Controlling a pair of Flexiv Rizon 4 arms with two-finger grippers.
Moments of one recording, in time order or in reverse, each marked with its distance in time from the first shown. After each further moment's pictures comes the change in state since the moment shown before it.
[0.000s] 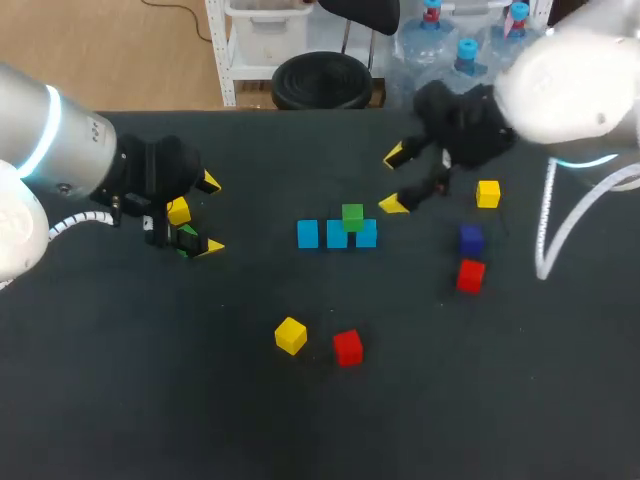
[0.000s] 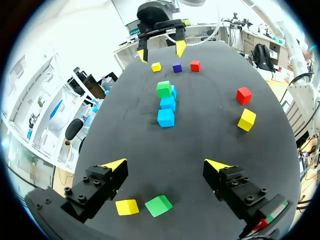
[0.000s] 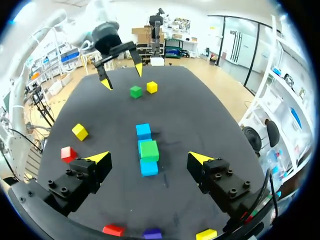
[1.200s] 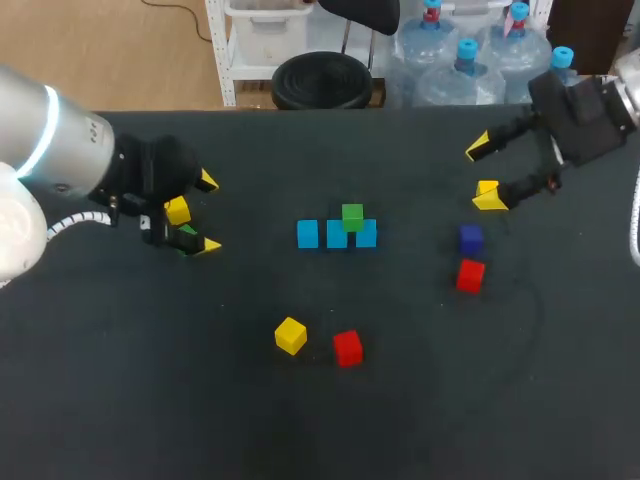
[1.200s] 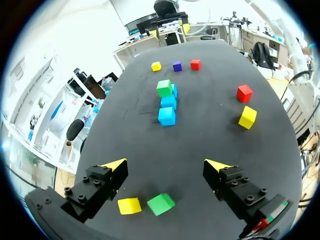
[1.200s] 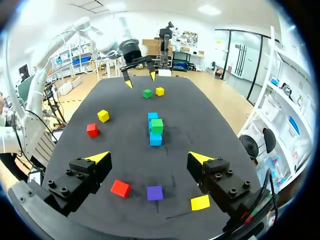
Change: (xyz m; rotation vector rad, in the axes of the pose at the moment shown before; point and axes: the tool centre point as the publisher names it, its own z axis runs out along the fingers) left arm 0.010 0.007 -0.003 -0.021 0.014 -0.006; right arm 0.052 0.008 -0.095 -0.033 -0.086 -0.088
